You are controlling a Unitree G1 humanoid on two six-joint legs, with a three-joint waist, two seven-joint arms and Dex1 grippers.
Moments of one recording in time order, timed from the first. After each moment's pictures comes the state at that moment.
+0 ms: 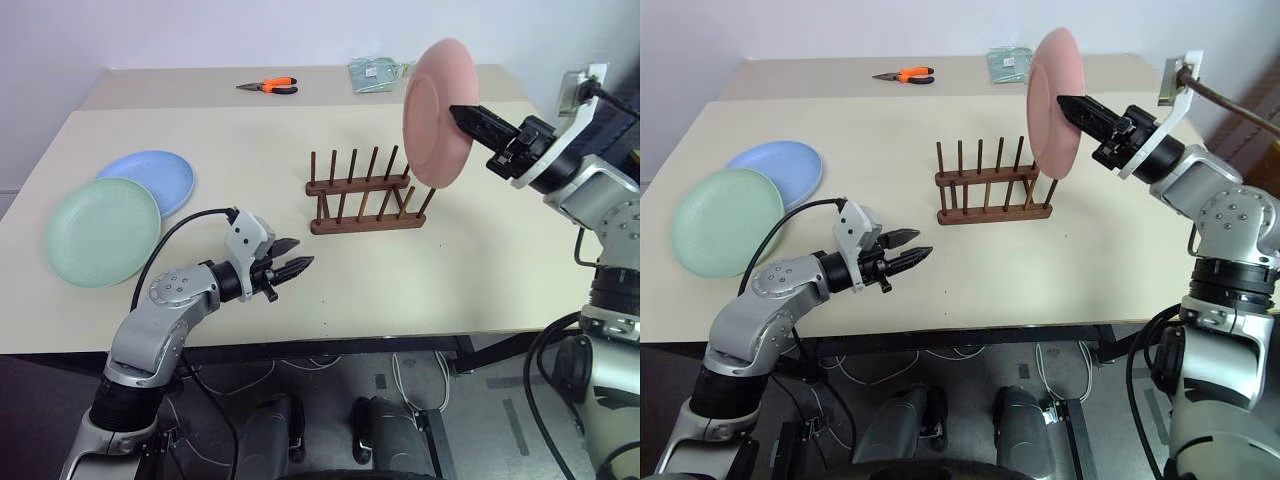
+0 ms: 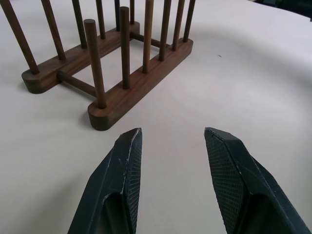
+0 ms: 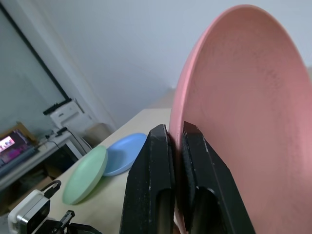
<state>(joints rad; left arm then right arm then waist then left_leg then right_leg) -0.28 0.46 -0.06 -0.39 -0.37 0.65 -0.68 -0.80 -0.67 -0.34 0.22 1.00 0.89 0.69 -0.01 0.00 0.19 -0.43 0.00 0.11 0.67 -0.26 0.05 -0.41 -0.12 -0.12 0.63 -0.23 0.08</state>
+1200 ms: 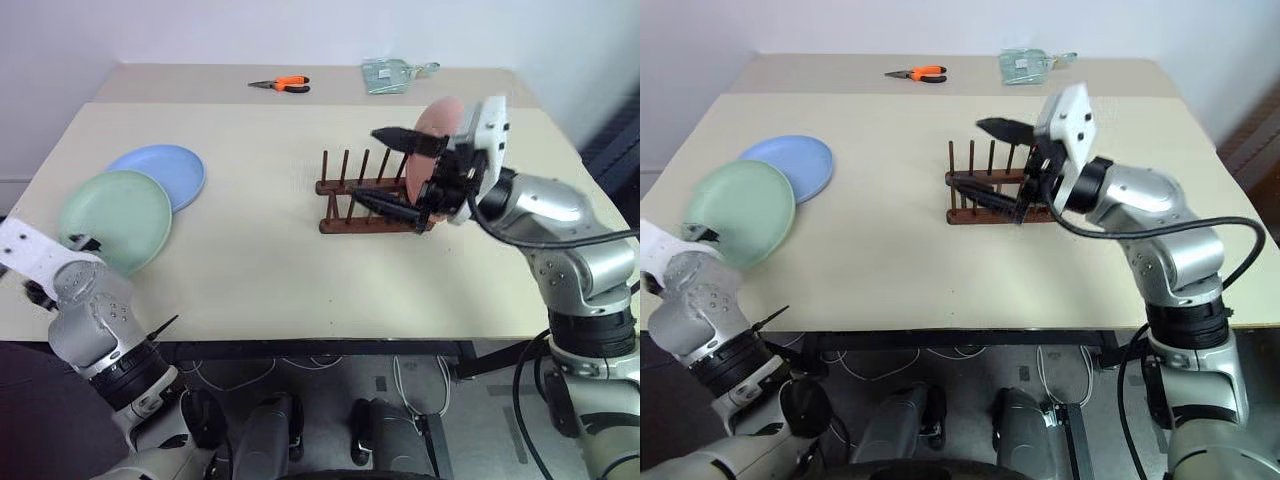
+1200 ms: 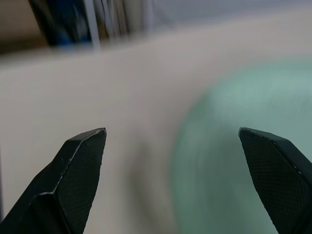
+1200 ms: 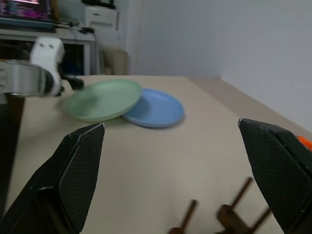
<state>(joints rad) -0.54 0.04 0.84 -0.28 -0.23 0.94 0.55 -0.63 -0.62 0.00 -0.33 0.63 0.52 0.79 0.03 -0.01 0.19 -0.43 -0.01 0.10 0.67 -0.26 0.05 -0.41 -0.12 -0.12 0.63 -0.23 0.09</state>
